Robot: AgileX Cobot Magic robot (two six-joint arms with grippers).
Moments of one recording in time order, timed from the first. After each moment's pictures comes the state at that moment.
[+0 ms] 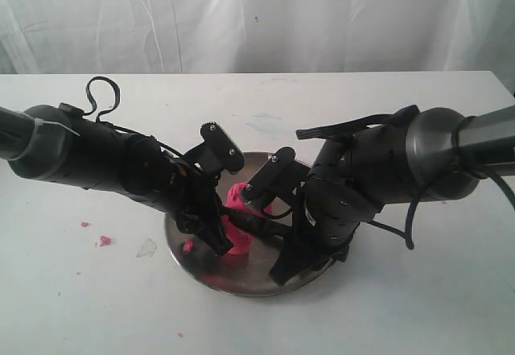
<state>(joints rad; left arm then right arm) -0.51 1.95 -1.04 -0.34 0.16 0.73 0.72 1.83 -0.99 -0.46 0.54 0.27</state>
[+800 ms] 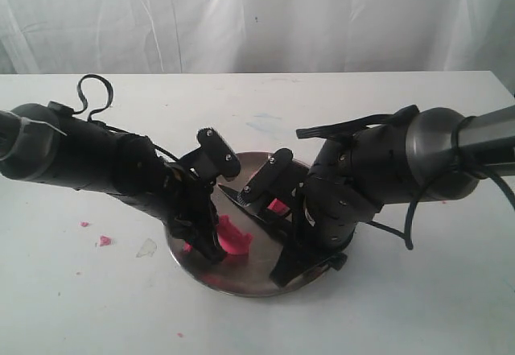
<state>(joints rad) -0.51 1.89 -1.02 -0.34 0.22 0.73 0.72 1.83 -0.99 -0.45 0.54 0.23</state>
